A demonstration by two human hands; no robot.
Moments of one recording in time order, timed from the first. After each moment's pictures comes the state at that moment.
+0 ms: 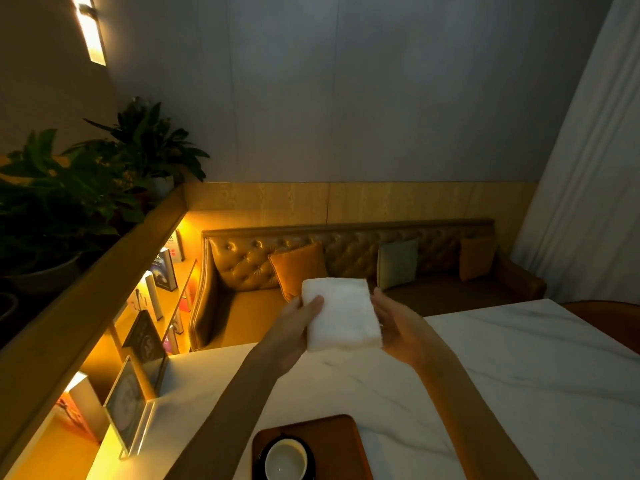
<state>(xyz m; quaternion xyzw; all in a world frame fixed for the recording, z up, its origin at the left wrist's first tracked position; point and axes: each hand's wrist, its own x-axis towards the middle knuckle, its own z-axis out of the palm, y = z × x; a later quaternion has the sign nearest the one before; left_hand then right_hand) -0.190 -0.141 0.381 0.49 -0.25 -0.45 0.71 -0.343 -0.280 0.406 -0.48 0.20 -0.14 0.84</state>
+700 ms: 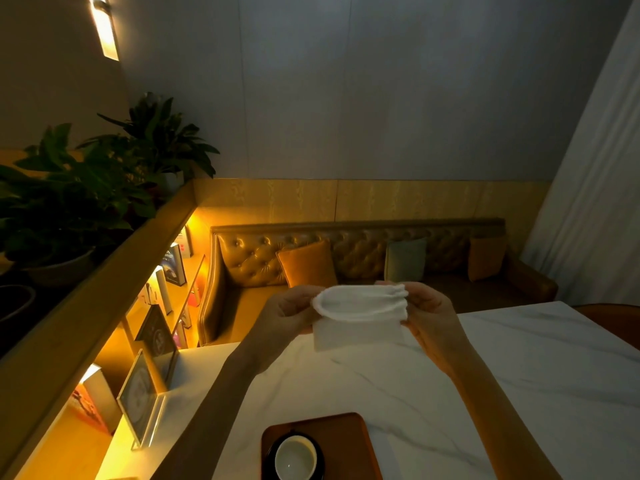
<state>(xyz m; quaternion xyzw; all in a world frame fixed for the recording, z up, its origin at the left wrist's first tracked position) -0.177 -0.092 0.402 0.52 -0.48 -0.26 0.66 -0.359 -0.266 0.418 -0.67 0.06 -0.34 0.66</state>
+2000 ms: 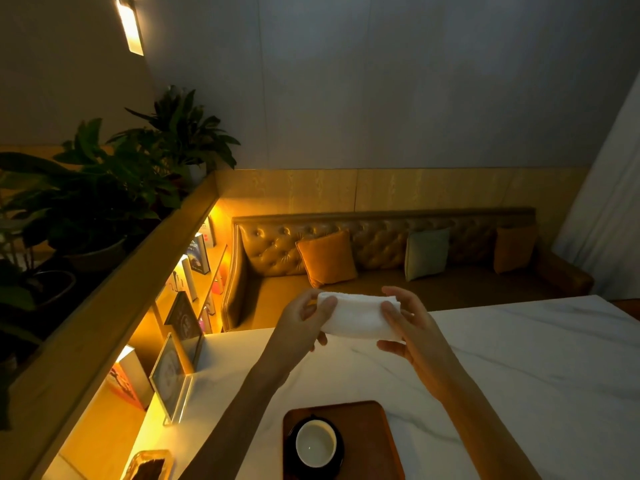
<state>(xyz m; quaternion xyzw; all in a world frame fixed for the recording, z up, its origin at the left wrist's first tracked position) -0.192 -0.079 0.382 0.66 -0.37 -0.19 0.62 -0.334 -0.232 0.370 -0.67 0.18 -0.27 0.67</state>
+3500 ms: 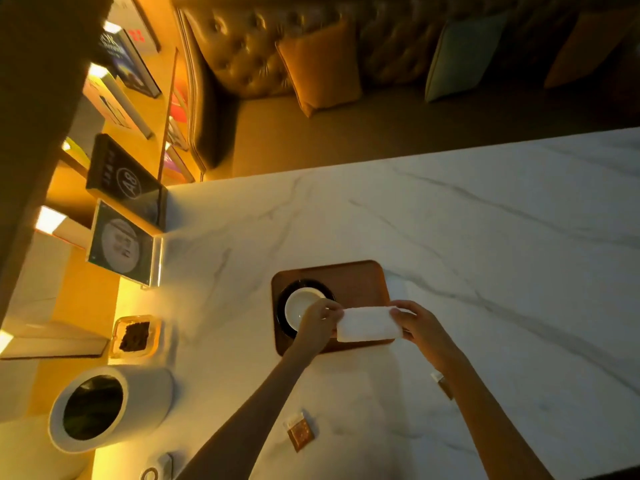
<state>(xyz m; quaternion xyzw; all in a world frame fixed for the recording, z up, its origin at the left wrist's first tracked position) -0.203 -0.147 0.075 0.74 -0.10 -0.46 0.49 -0.364 -0.309 0.065 -0.59 0.47 0.00 0.66</state>
